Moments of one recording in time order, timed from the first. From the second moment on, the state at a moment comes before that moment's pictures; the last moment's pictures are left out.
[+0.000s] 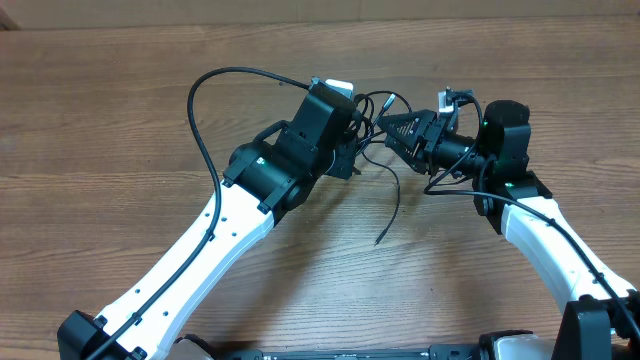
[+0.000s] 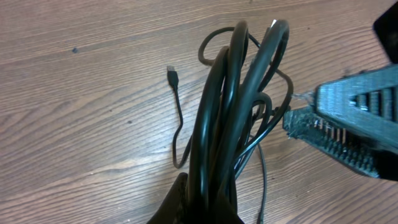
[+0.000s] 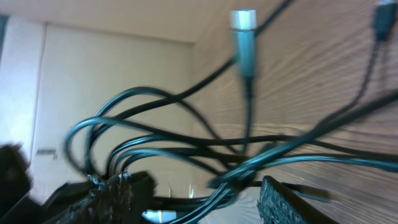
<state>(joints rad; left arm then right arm) -0.65 1.52 1.43 -0.74 -0.13 -0.36 0.11 1.46 0.81 0.21 -0.91 1.08</state>
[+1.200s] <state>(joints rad) -0.65 1.52 1.43 -0.93 -0.17 -0.42 0.06 1.46 0.81 0.00 -0.64 1.12</state>
